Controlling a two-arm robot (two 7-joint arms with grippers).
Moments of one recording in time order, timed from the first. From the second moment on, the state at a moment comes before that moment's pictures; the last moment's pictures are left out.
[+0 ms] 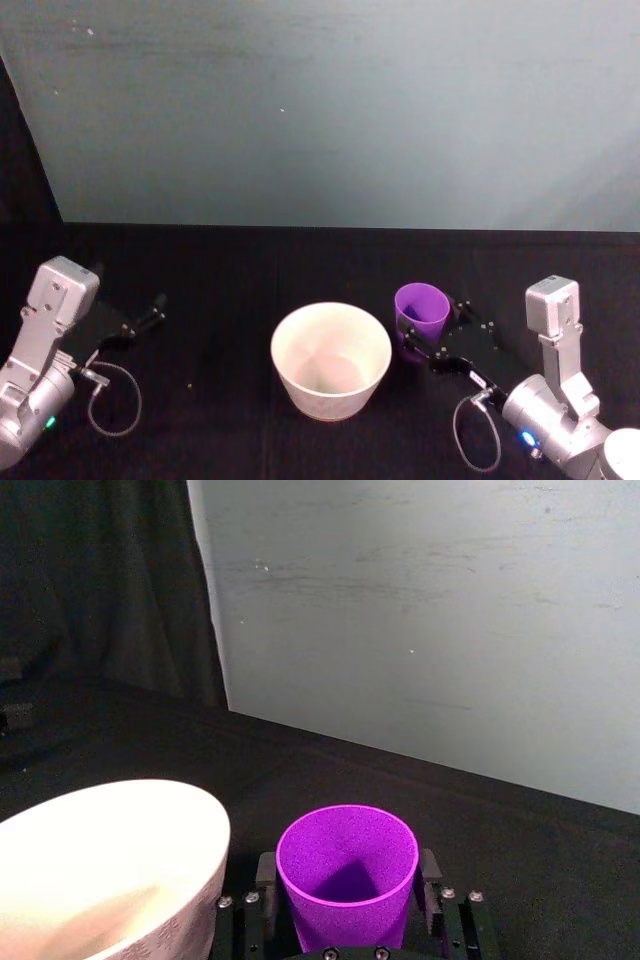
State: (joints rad) left arm -0.20 0.60 0.45 -1.41 -0.25 -0.12 0.03; right arm 0.27 0.33 -0.38 -1.16 0.36 -0.23 0.37
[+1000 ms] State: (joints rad) left arm -0.20 0.60 0.45 -1.41 -0.25 -0.12 0.03; right arm 0.23 0.35 -0.31 -1.31 0.40 -0.13 0.40
